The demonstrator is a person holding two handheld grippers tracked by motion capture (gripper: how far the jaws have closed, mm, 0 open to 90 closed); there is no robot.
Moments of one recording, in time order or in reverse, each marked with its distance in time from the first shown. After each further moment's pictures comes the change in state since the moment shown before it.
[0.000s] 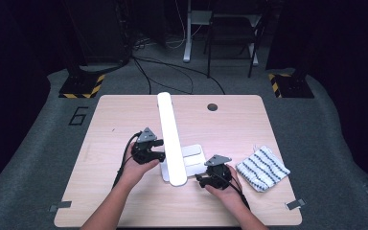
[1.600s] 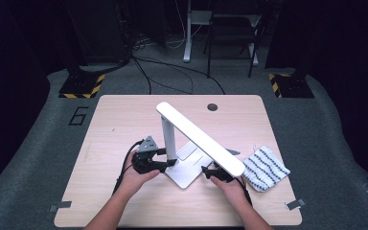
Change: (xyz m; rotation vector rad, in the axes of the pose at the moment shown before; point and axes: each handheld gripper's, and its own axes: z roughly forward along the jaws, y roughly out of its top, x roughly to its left) left arm -0.026 -0.011 -0.011 -0.014 -0.109 0.035; right arm -0.027 0.002 0.002 -0.013 -0.018 0.122
